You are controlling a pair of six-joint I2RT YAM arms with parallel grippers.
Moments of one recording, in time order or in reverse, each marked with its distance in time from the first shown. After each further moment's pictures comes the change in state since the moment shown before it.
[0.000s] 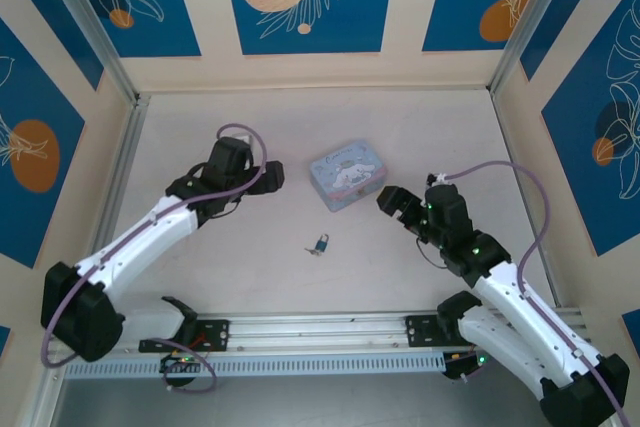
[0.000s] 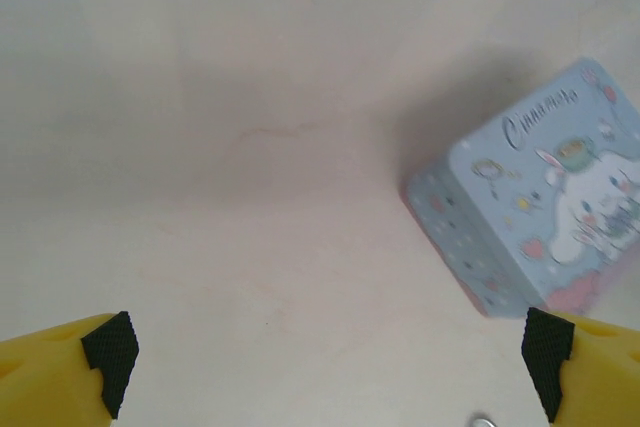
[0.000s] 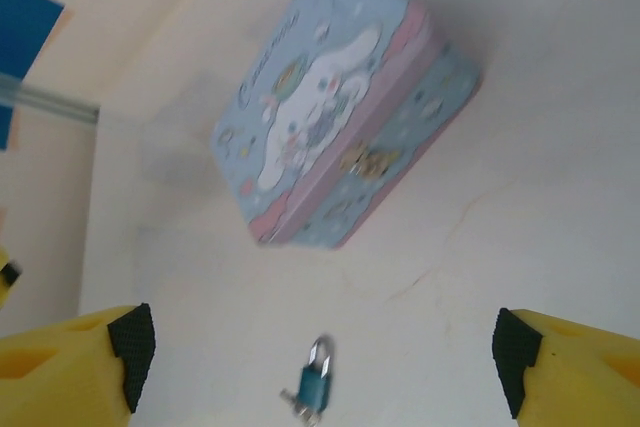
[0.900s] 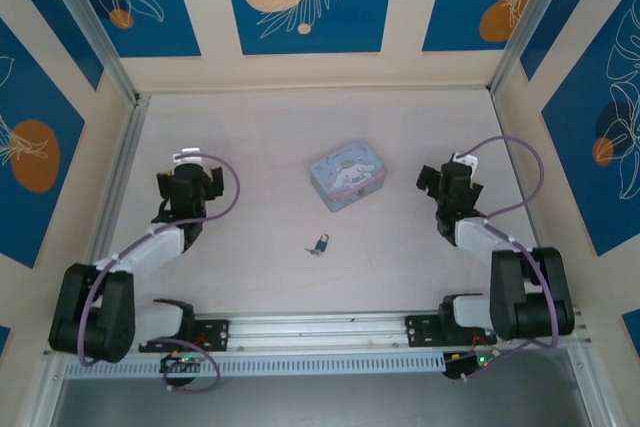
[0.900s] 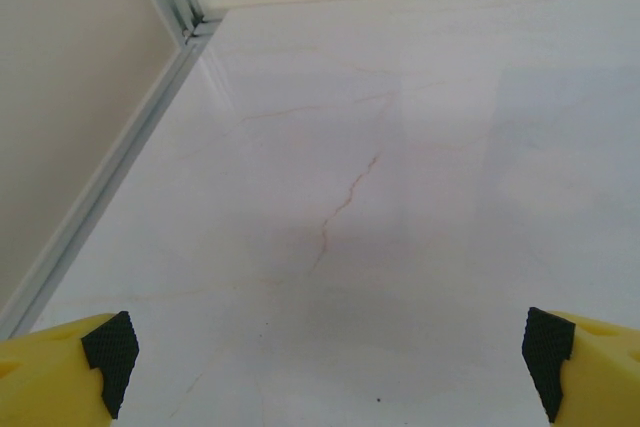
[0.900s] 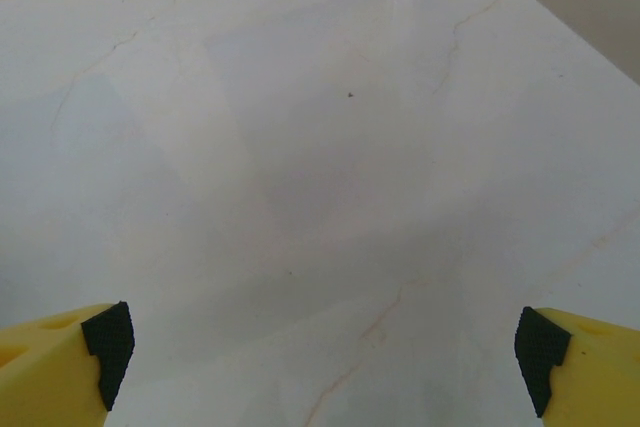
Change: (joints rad) left arm 0.362 0.036 -0.454 0.731 -0.262 0.456; right arm -0.412 0.613 -0.132 0.766 0.284 -0.613
